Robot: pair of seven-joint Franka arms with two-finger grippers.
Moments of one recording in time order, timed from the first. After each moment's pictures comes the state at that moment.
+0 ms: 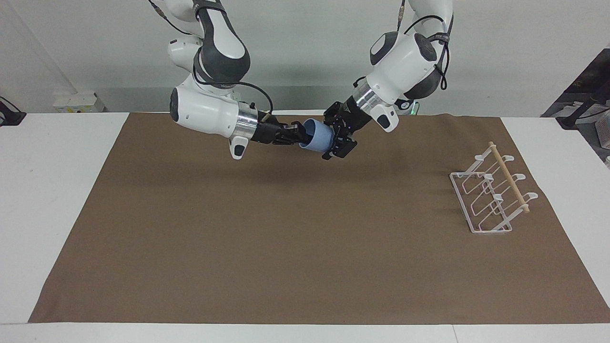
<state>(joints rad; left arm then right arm) -0.60 0.02 -0.04 -1.88 -0.62 2.22 -1.93 0.25 0.10 0.08 -1.89 1.11 1.92 0.14</state>
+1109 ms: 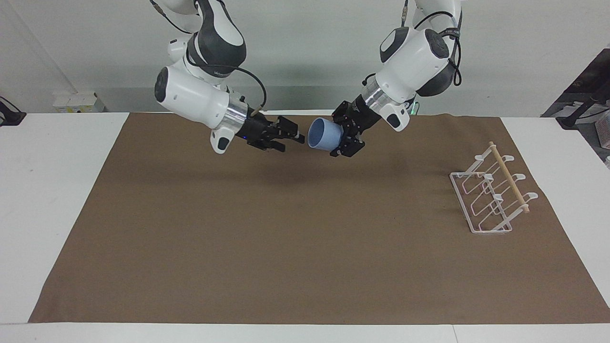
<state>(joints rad) -0.56 0.03 -0.01 -1.82 -0.46 2.09 -1.99 0.16 0.04 0.07 -1.86 0.70 1.95 0.15</state>
